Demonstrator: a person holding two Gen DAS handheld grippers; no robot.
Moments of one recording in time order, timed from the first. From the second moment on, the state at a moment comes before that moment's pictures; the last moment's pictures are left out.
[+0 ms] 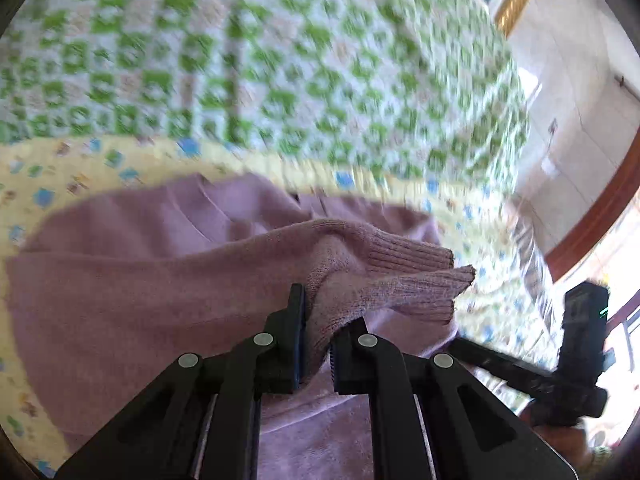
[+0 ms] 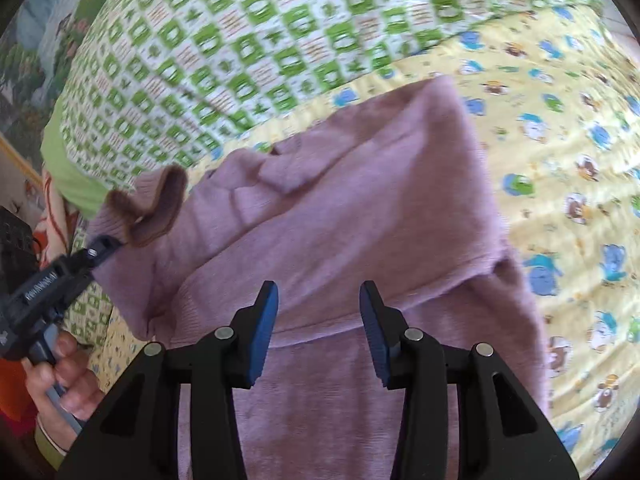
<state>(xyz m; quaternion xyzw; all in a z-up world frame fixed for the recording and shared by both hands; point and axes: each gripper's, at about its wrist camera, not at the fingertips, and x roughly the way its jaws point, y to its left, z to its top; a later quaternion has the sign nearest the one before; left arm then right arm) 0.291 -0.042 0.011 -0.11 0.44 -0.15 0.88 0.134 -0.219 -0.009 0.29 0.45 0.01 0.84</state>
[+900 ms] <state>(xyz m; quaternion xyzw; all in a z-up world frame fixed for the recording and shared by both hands) 0.174 0.115 -0.049 -0.07 0.51 0.03 0.85 0.165 -0.141 -0.020 0.14 0.49 0.07 0.86</state>
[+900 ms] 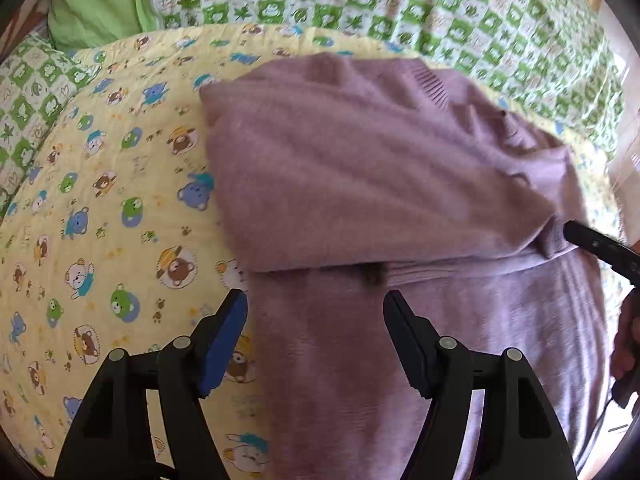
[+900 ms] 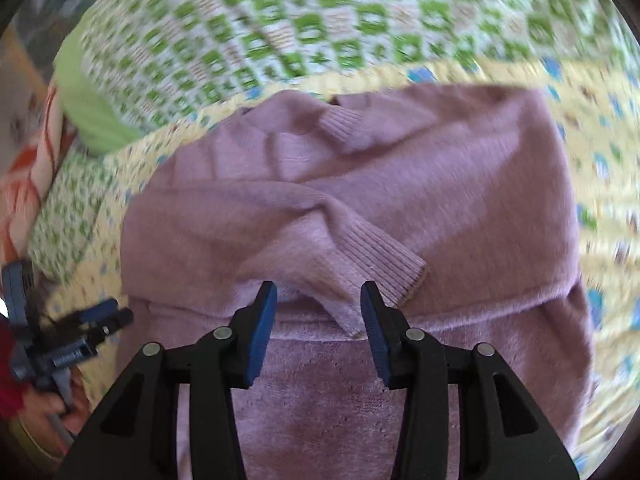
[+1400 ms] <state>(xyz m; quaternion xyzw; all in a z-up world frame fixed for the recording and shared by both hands) 0.216 0.141 -0.049 -0.10 0.49 0.15 0.85 0.194 -0.174 0.061 0.07 0.39 0.07 0.92</state>
